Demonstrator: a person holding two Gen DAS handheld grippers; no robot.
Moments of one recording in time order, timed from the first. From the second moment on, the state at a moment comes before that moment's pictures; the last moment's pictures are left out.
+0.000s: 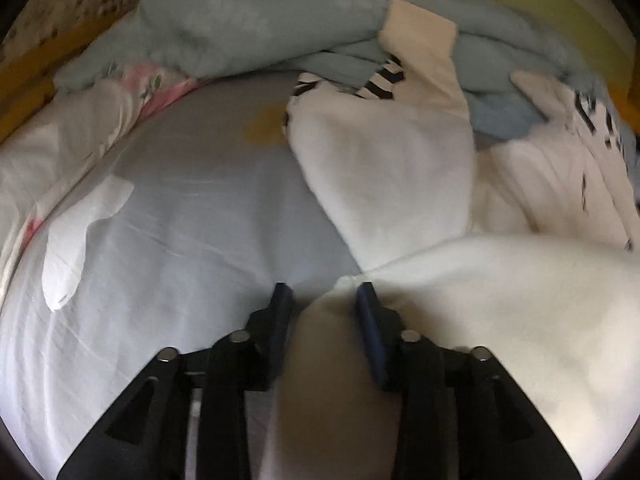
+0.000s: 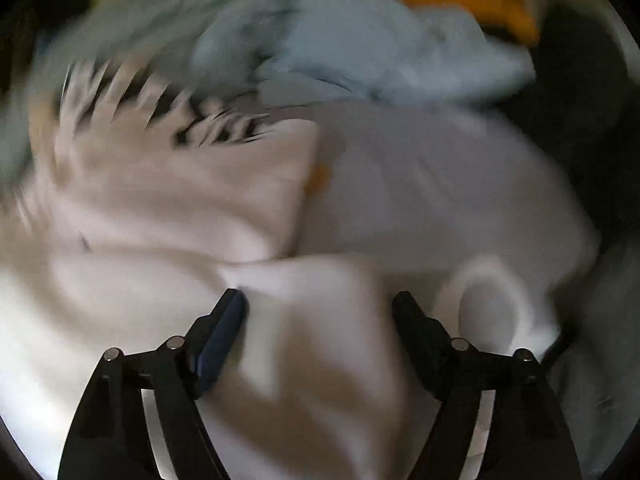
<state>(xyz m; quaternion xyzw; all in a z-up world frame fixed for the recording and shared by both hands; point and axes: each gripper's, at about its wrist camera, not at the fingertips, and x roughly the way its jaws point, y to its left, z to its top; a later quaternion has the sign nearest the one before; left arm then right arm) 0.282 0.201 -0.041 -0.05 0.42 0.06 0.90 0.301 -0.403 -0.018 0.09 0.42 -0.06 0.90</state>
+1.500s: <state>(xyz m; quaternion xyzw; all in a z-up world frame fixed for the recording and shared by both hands) 0.207 0.122 -0.055 -0.30 0.40 -0.06 0.86 0.211 -0.342 -0.041 0.32 0.36 -0.03 0.88</state>
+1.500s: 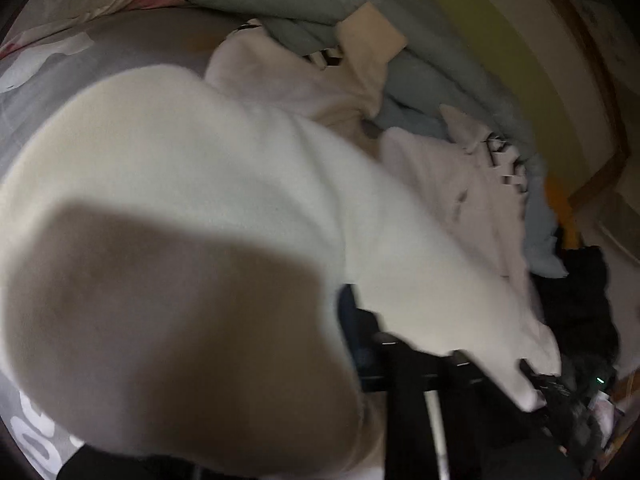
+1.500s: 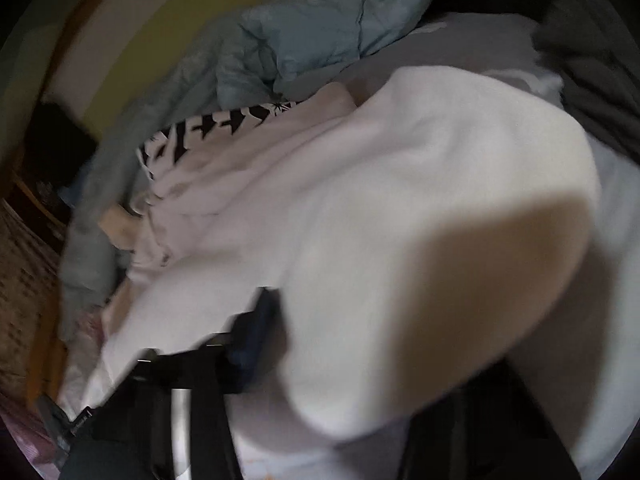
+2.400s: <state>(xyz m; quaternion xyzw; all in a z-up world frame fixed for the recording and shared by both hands) -0.051 0.135 -0.002 -0.07 0.28 0.04 0.96 -0.013 -0.312 0.003 0.15 0.39 -0.05 0.91</state>
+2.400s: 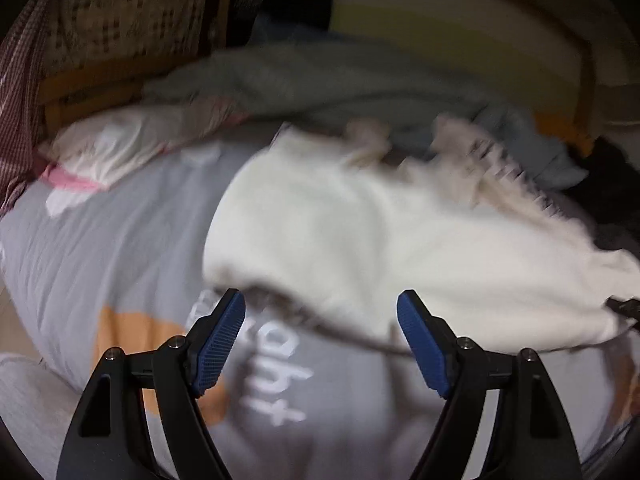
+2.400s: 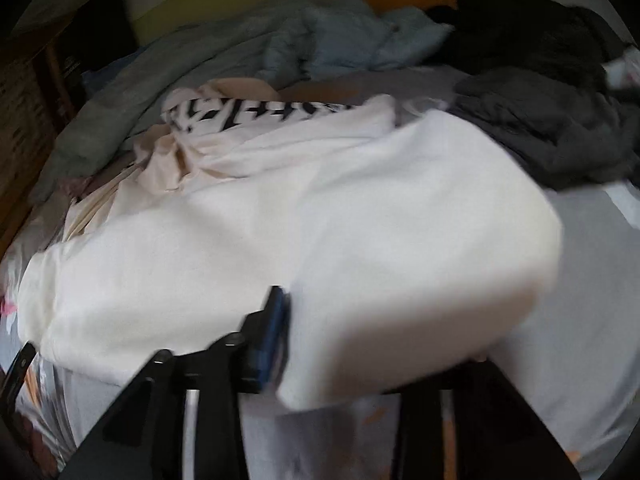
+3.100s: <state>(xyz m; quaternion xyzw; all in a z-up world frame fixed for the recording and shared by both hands) 0.072 0.068 0.065 -0.03 0.24 -0.12 0.96 -0.030 -0.312 0.073 0.02 0.33 0.03 0.94</state>
